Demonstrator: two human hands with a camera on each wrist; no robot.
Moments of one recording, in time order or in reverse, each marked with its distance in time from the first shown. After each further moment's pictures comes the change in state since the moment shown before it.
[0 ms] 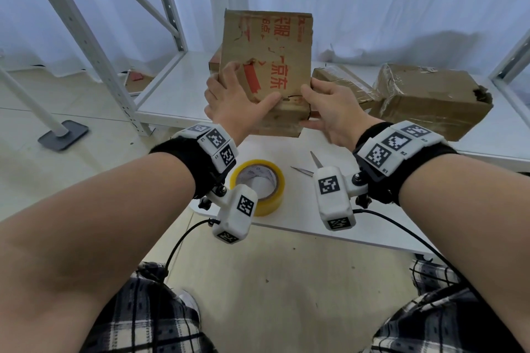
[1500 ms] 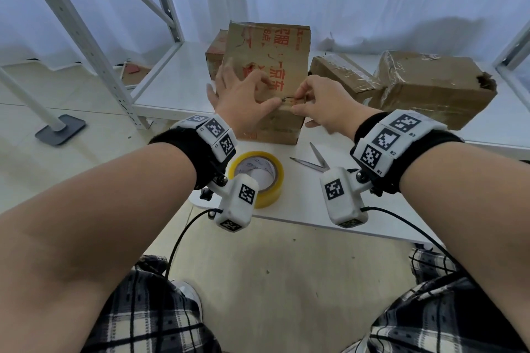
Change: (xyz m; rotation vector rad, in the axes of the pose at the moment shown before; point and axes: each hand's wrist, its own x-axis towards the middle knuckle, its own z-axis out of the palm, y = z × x) left_hand 0.001 -0.005 0.006 0.252 -0.215 0.191; right_hand 0.007 0.008 -0.009 -0.743 -0.121 -0.209
